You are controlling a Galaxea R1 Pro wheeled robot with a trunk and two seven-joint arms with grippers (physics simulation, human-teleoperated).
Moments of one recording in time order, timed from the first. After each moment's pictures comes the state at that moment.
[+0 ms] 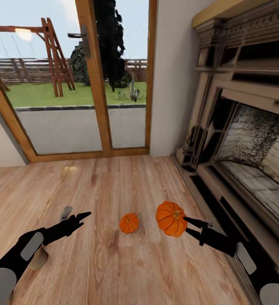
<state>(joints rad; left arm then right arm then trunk) -0.63 0.31 0.00 -0.58 0.79 0.61 -0.67 -0.54 -0.23 -0.19 -0.68 -0.58 0.95 1.10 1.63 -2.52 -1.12</state>
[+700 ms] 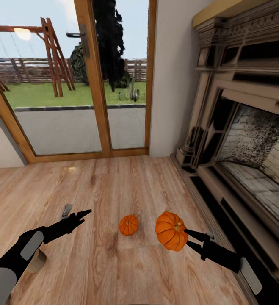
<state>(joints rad) -0.63 0.31 -0.01 -0.61 0.79 0.59 -0.70 -0.42 -0.23 -0.19 -0.75 -0.57 0.96 1.15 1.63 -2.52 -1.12</state>
